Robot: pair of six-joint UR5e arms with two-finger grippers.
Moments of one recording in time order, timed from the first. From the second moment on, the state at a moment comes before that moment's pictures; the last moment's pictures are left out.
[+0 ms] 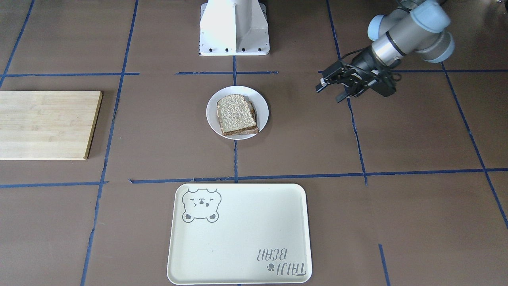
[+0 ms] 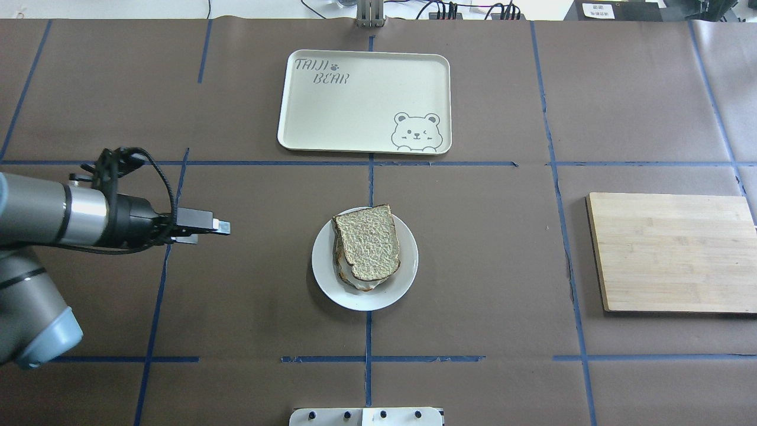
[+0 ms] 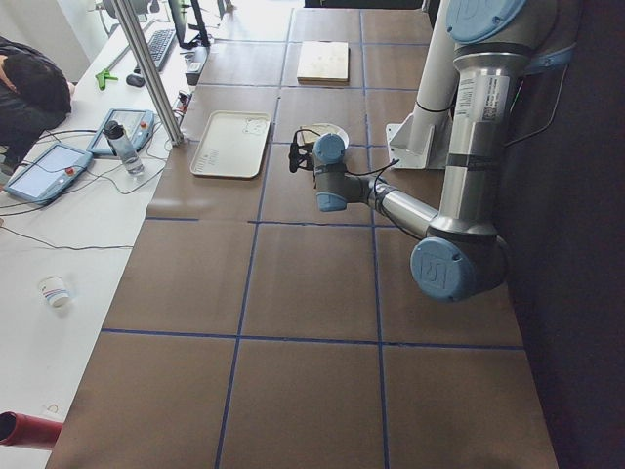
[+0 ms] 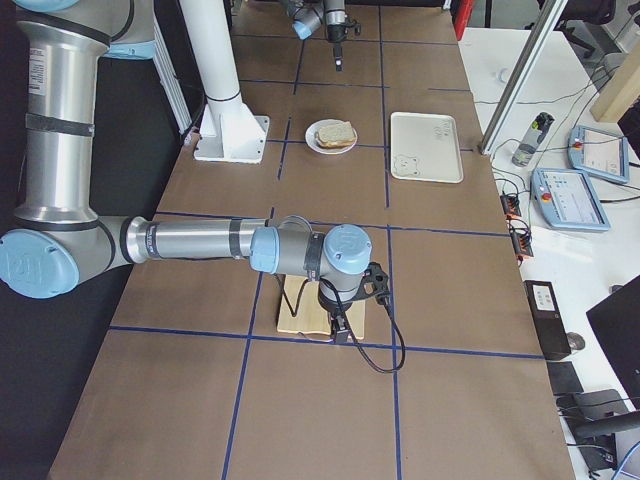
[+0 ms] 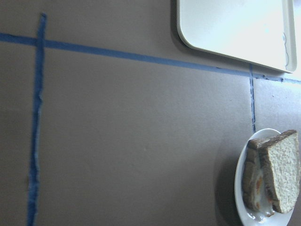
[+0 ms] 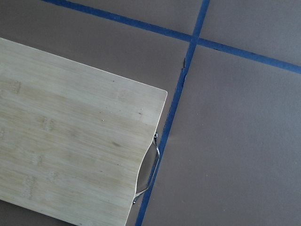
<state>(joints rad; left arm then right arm) -0.59 -1.70 -1.79 -2.67 -1.98 -1.51 1.56 -1.71 1.77 -1.71 2.36 -0.32</state>
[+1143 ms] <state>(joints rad) -0.26 -1.91 -1.63 -2.70 -1.47 -1.79 1.56 -1.71 1.77 -1.71 2.36 -0.32</state>
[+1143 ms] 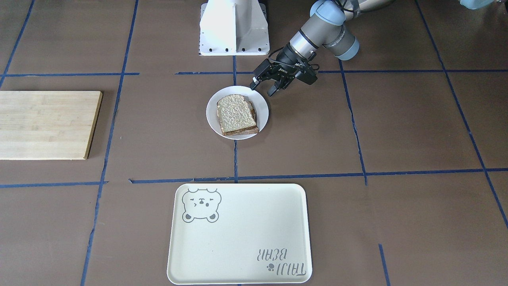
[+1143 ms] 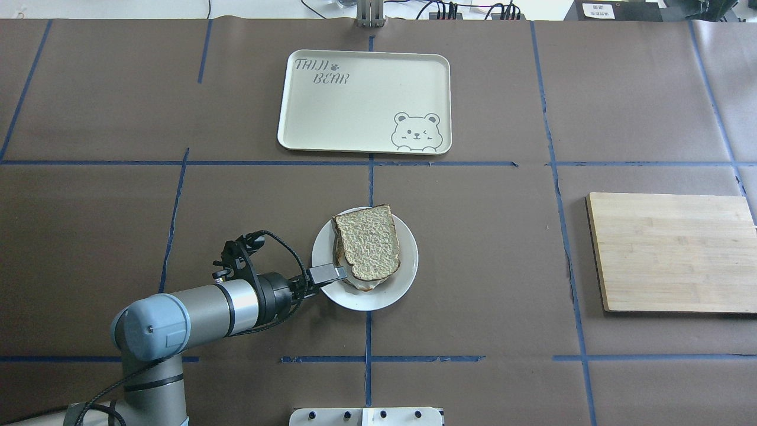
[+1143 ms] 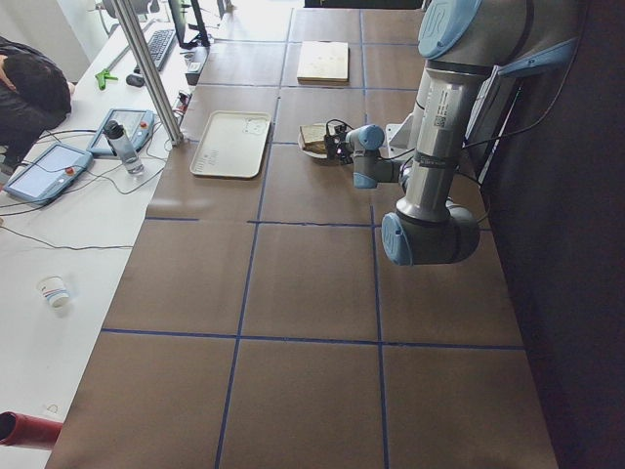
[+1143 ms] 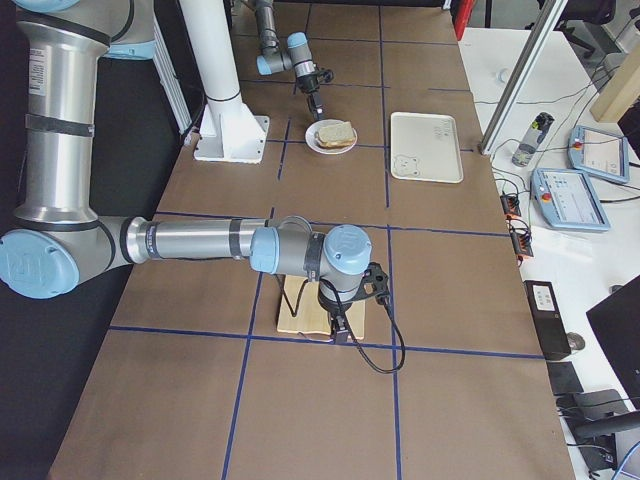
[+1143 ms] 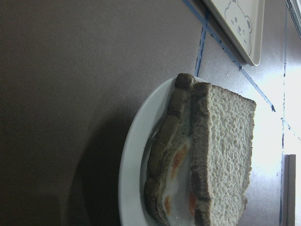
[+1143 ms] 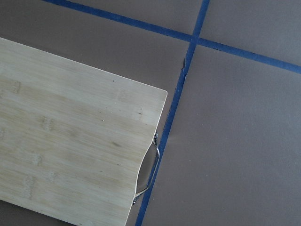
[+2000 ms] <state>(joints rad) -0.26 -1.92 -1.61 -2.70 -1.43 -1.84 1.56 -1.71 1.77 -1.71 2.36 -0.32</state>
